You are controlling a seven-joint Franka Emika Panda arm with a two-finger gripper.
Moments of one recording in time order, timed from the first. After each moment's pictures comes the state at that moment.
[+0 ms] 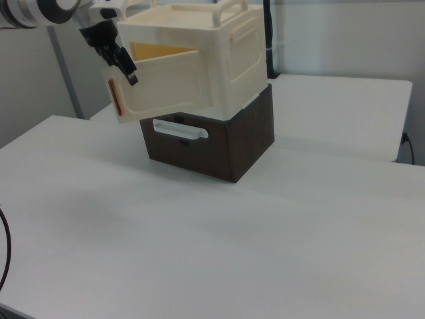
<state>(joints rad) 0.30 0.20 -0.16 -1.32 -0.02 1.85 0.55</state>
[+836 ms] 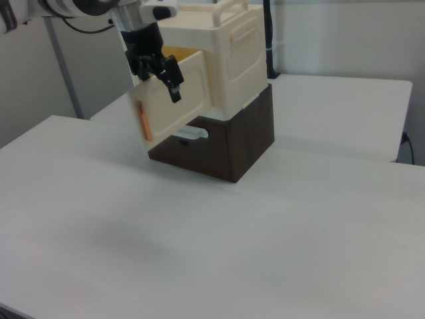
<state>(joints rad) 0.08 0.16 -0.17 -1.32 -0.02 1.62 0.16</state>
